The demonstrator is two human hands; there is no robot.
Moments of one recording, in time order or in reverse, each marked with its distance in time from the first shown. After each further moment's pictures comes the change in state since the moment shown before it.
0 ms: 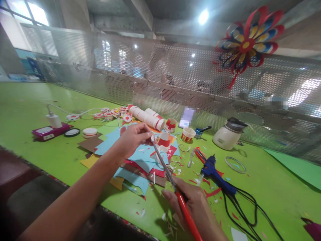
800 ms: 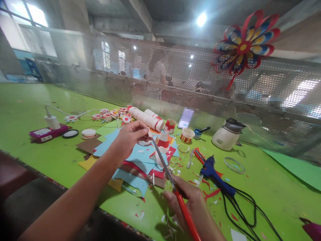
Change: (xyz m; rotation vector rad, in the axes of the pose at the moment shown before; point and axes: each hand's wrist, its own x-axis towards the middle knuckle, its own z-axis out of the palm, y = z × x) left_hand 0.000 0.002 -0.002 0.013 0.109 0.075; right_hand 0.003 -0.007 -0.001 0.092 0.079 0.072
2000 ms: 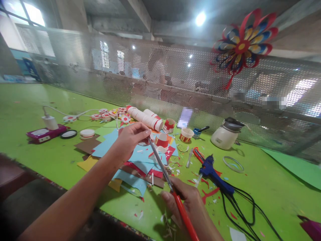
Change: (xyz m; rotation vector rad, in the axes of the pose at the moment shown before) left_hand -0.004 0.000 0.006 0.038 -0.051 0.021; right_hand -0.001 0.004 0.004 0.031 -0.068 -0.031
